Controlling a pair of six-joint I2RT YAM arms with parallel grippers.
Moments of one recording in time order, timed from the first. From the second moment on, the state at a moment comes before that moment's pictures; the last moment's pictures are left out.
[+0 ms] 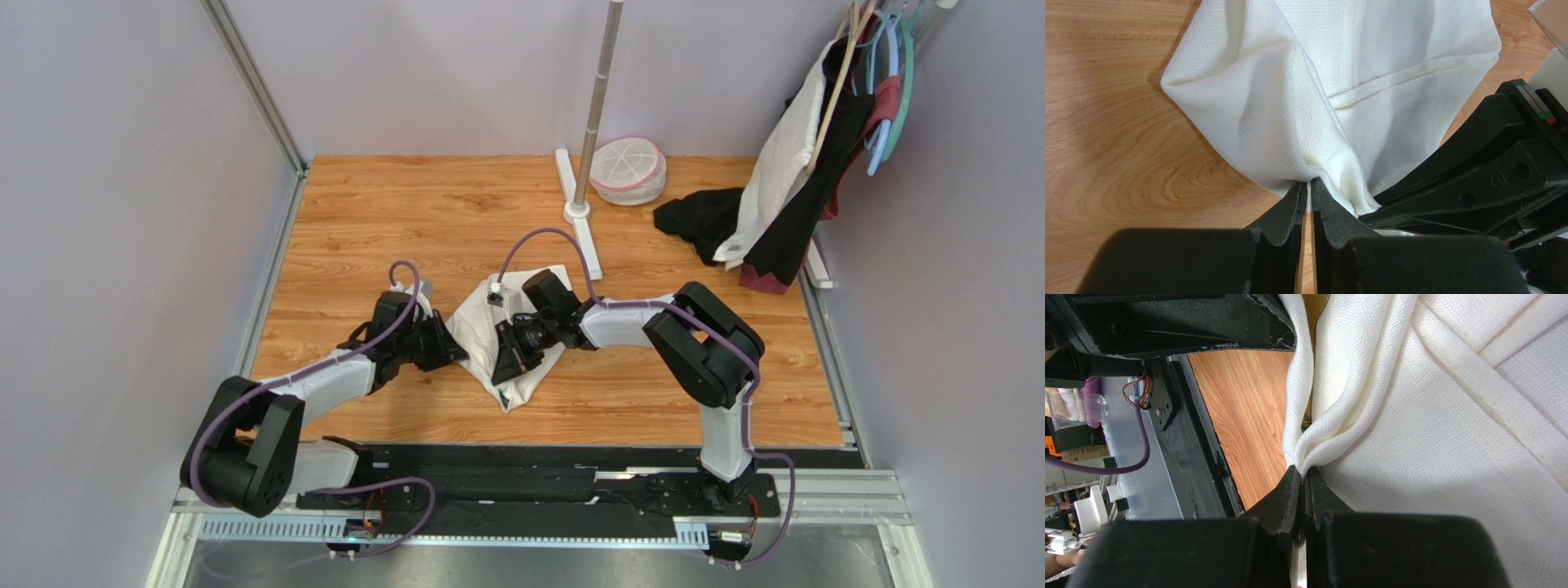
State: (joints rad) left arm -0.35 1.25 0.42 0.05 0.32 -0.66; right arm 0.79 1.96 1.05 0.04 -0.73 0.35
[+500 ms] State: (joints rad) left arm -0.35 1.35 0.42 0.19 0.34 -0.68; right arm 0.79 1.98 1.06 0.04 -0.73 0.35
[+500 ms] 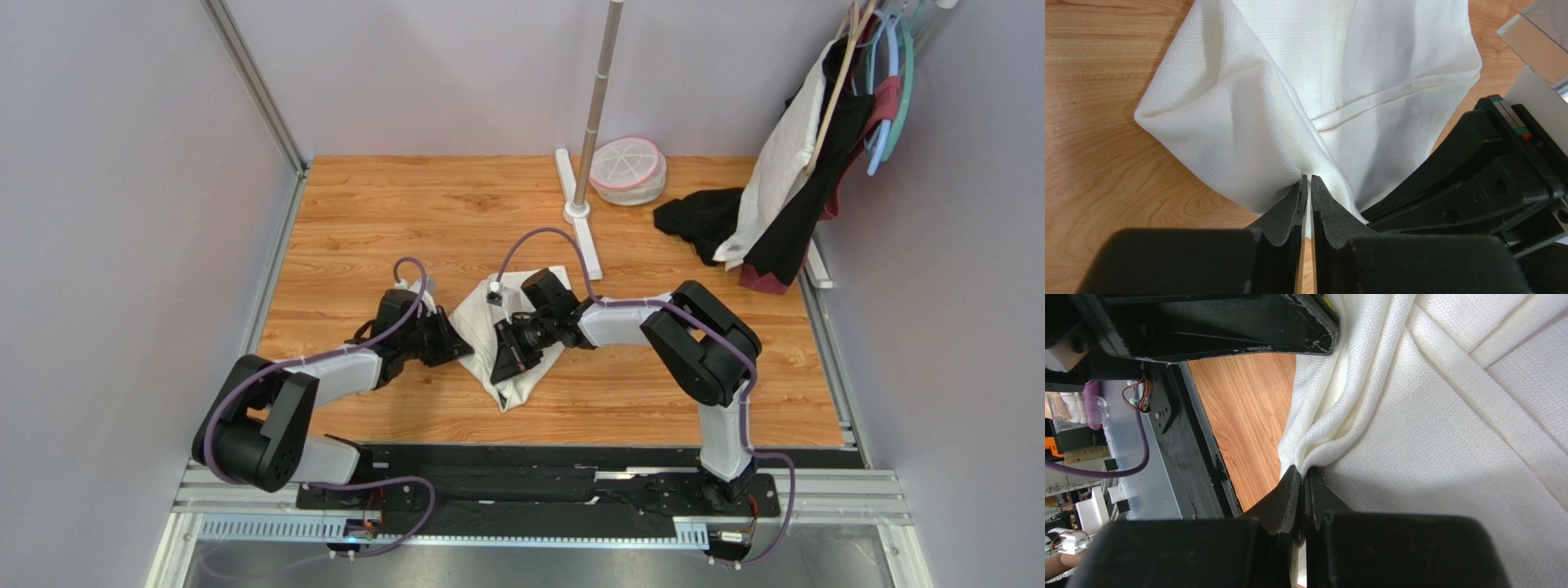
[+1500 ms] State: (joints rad) left arm -0.35 1.51 0.43 0.35 0.43 -0.70; right arm 1.18 1.64 1.05 -0.26 0.01 0.18
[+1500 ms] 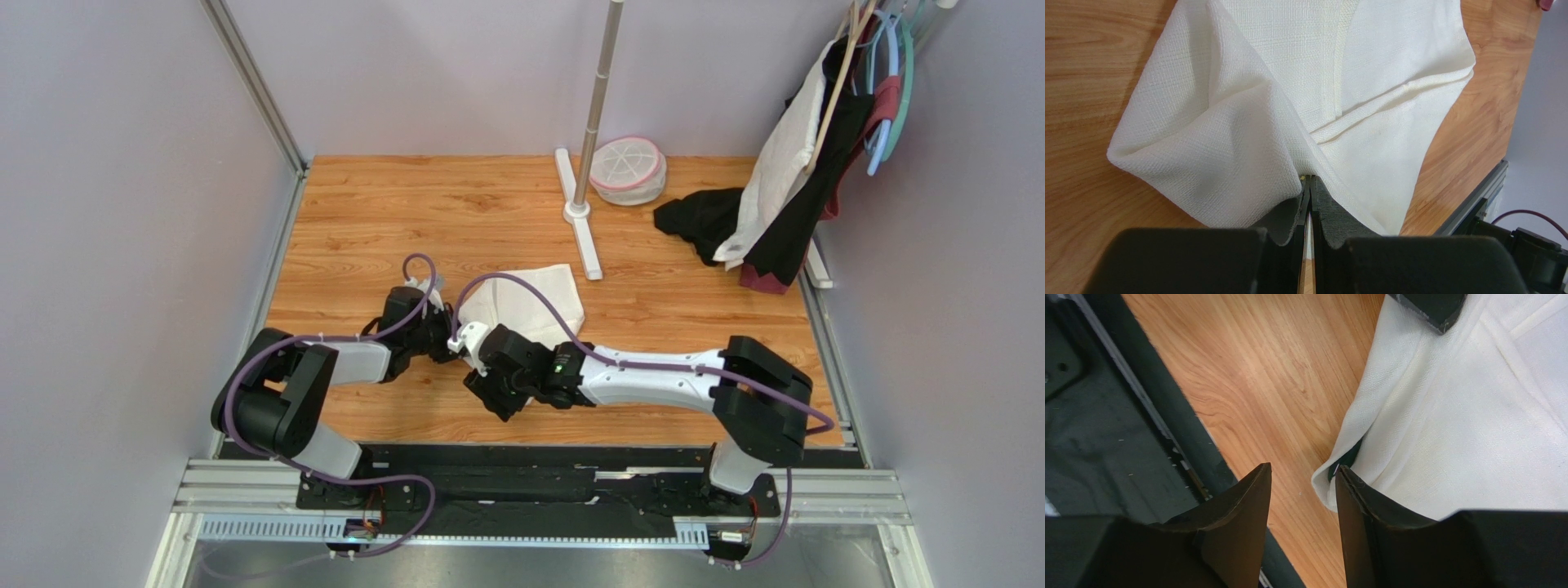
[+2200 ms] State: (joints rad) left arm -0.35 1.50 0.44 0.34 0.43 -0.70; right arm 1.28 1.80 1.10 -0.35 0.27 0.16
